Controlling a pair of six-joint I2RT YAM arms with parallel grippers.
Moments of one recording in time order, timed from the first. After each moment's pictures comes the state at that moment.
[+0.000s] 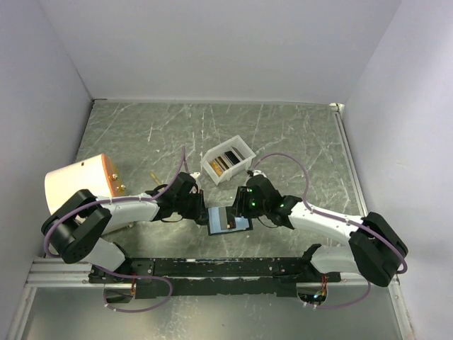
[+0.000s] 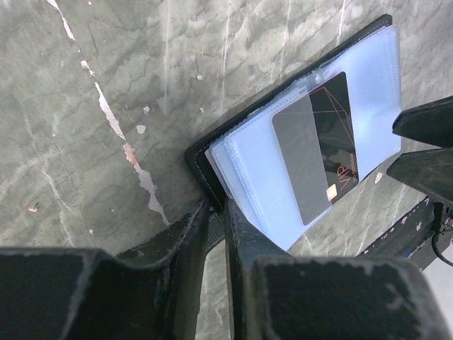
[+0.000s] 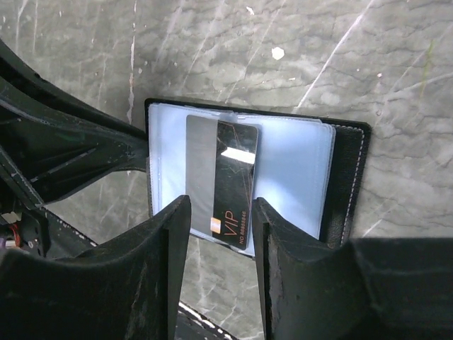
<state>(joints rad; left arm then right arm) -0.77 1.48 0.57 0.04 0.18 -0.63 0.79 1.23 0.55 -0.11 -0.03 0.75</state>
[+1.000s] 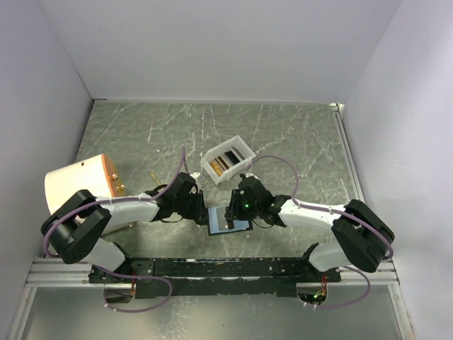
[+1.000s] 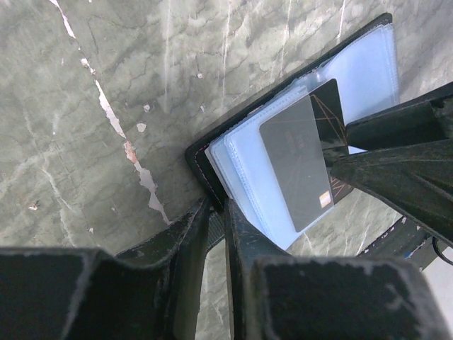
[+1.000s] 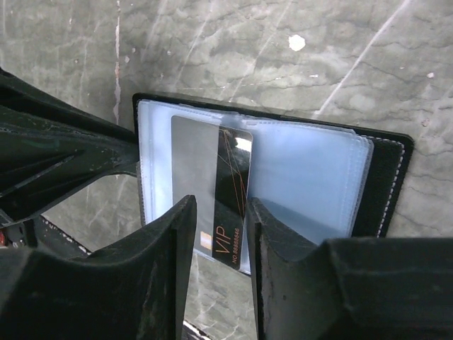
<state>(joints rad) -0.77 1.47 0.57 0.04 0.18 -0.63 0.83 1.38 0.56 -0.03 -0.05 0.76</state>
